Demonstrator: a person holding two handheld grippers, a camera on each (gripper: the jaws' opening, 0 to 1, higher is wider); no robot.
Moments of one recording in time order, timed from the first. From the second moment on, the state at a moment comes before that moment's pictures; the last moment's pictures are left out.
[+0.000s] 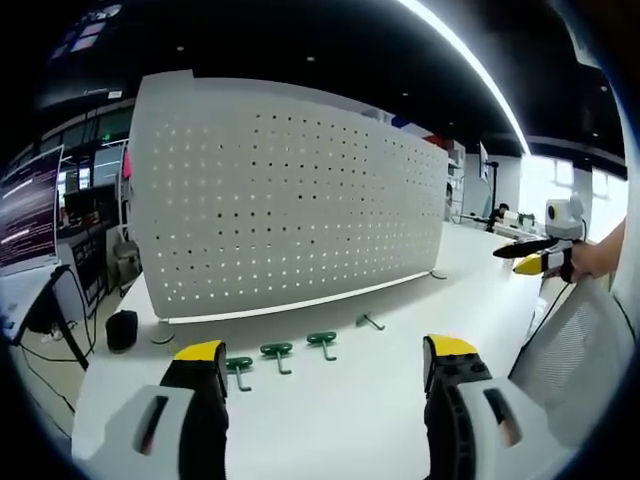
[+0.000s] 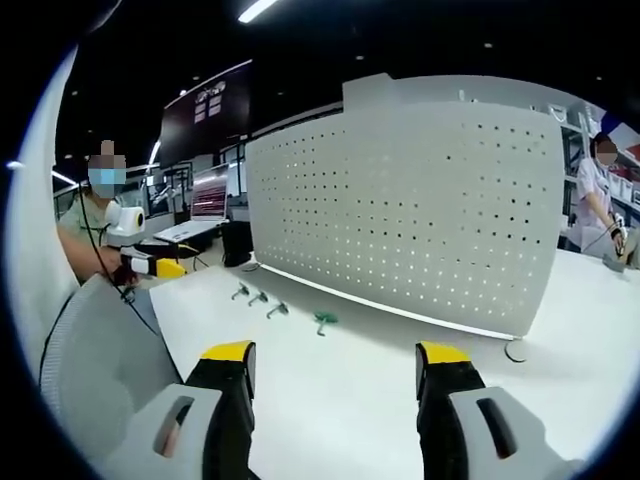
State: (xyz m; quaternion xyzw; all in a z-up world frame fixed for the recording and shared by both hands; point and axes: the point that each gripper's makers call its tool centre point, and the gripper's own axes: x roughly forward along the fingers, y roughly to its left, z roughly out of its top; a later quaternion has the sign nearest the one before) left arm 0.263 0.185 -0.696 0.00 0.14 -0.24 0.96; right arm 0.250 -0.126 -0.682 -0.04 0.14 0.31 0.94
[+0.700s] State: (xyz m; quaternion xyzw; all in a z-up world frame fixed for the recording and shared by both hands) left arm 0.277 0.204 -0.711 0.05 0.17 -0.27 0.95; right arm 0.249 -0.119 -0.678 -0.04 0.14 0.33 0.93
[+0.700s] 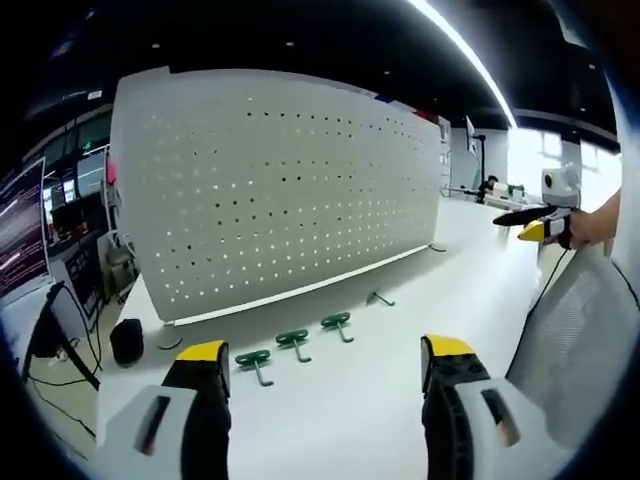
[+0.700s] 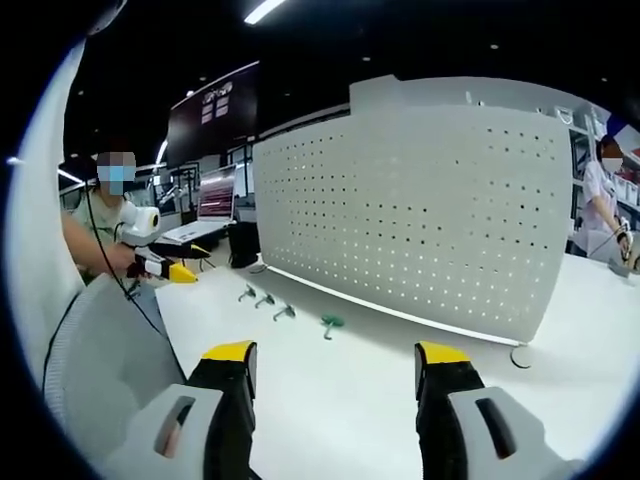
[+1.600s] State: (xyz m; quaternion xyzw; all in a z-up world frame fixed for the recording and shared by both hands) left arm 0.312 0.235 -0.732 0.20 0.22 -0.34 0.89; right arm 0.245 -0.117 -0.672 -0.02 0.14 0.32 0.94
